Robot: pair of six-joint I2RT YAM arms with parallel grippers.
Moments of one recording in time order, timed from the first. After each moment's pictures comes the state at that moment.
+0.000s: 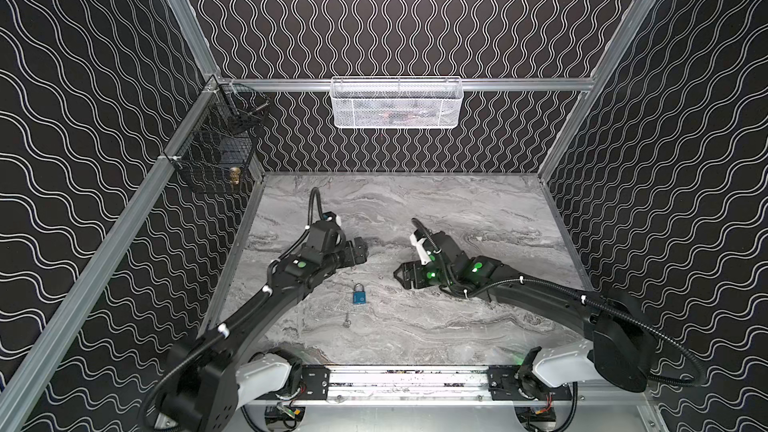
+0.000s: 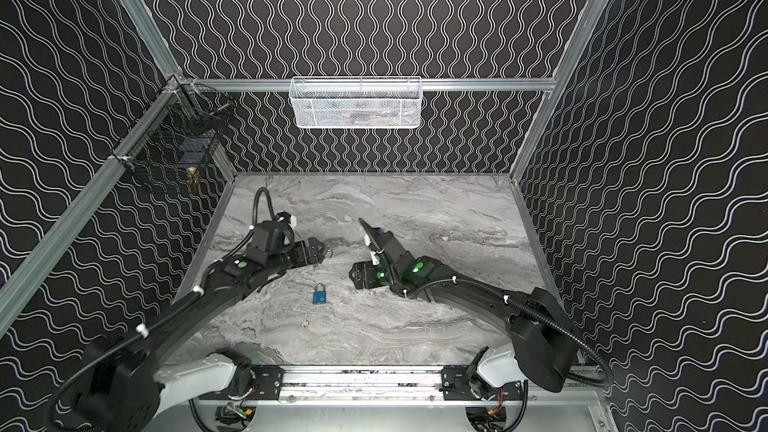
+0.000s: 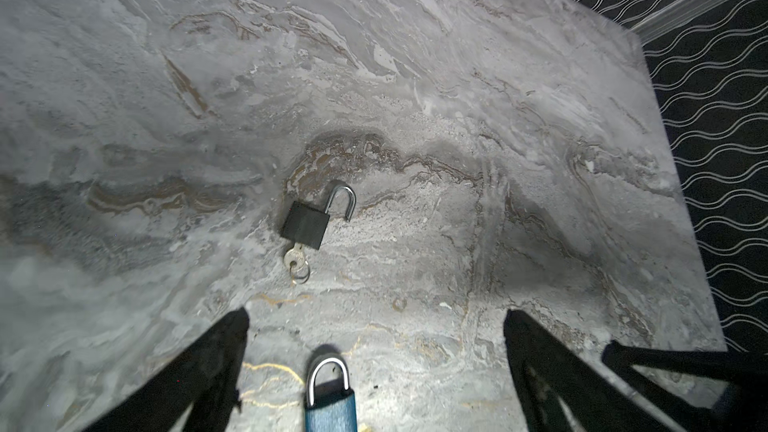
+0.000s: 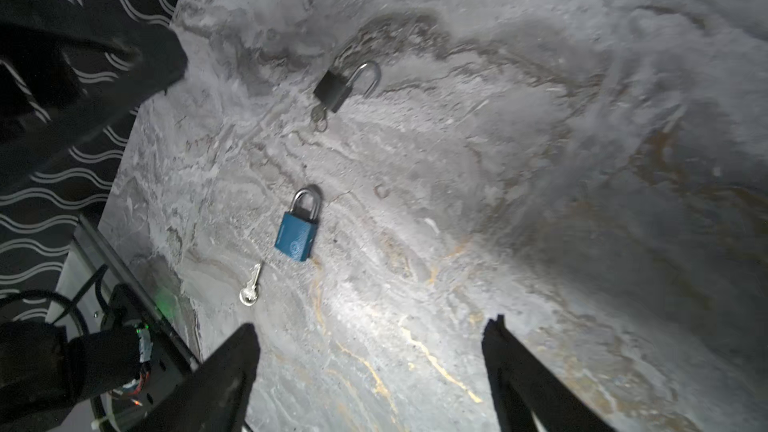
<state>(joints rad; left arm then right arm) -0.42 1.10 0.74 -0.37 0.03 -0.57 0.92 1.44 0.94 -0.31 -0.07 0.58</state>
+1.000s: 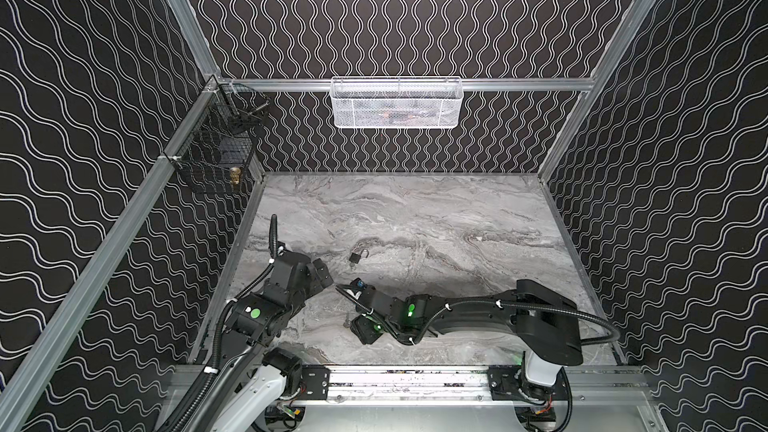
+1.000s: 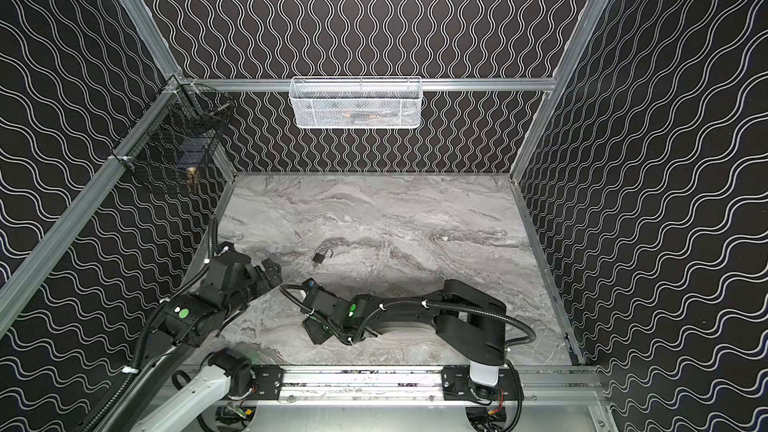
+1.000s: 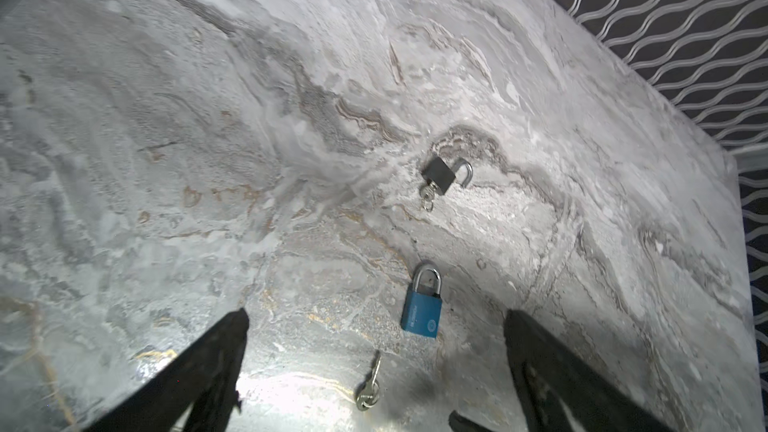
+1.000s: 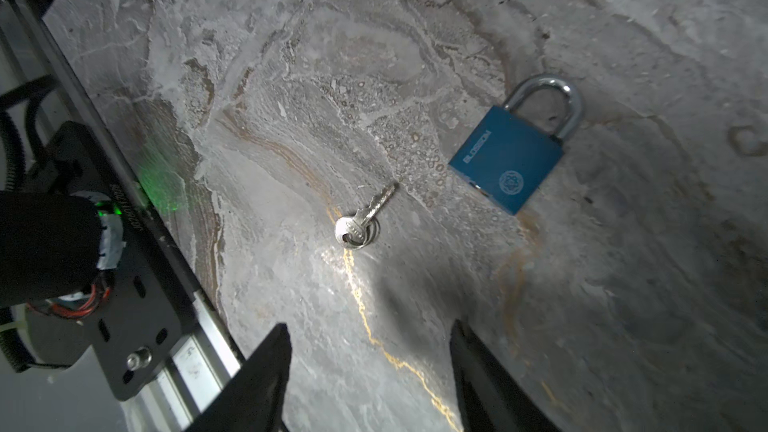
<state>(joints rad) -0.41 0.66 0.74 -0.90 -0.28 -0.83 1.31 1.83 1.12 -0.21 0.07 0.55</state>
